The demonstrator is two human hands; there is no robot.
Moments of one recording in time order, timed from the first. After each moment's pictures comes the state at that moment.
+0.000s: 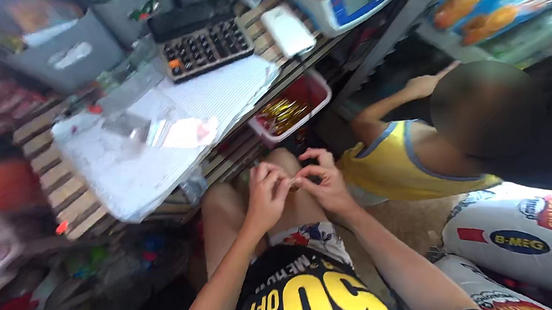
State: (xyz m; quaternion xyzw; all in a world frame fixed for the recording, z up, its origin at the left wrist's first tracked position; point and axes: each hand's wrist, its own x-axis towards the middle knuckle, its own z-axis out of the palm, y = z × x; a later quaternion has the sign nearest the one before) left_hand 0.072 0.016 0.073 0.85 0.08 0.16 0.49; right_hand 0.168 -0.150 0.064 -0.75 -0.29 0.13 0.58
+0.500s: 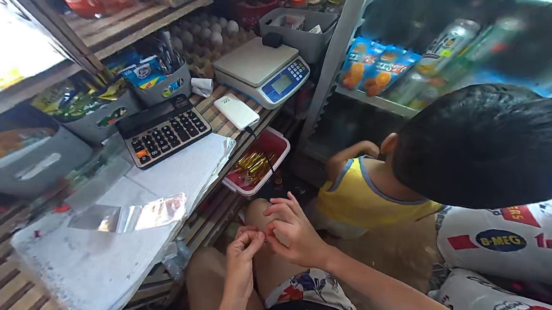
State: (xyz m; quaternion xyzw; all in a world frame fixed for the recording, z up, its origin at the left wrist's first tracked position) left_hand 0.075 0.011 0.087 0.60 0.25 0.06 0.76; right_hand 0.167 -0.141 0.077 -0.78 -0.46 -0.09 0.41
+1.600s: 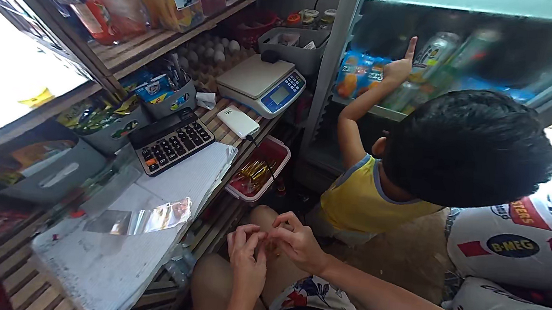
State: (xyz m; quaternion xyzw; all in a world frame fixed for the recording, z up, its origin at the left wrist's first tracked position) left_hand 0.069 0.010 0.081 0.88 0.06 0.22 0.42; right_hand 0.150 -0.142 0.060 -0.74 -0.42 -0.11 0.52
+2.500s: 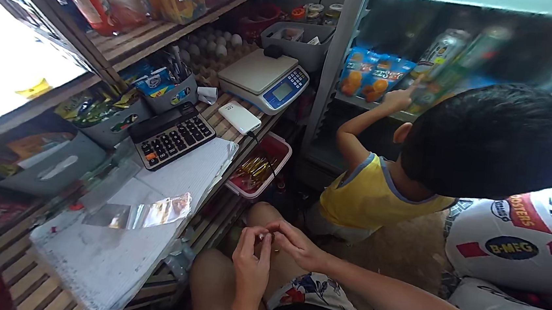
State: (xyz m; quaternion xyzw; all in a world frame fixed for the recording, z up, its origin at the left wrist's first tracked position) left_hand 0.069 -0.005 0.076 0.82 0.05 0.28 0.49; right_hand 0.154 -0.150 0.050 -0.65 -0.40 0.17 0.62
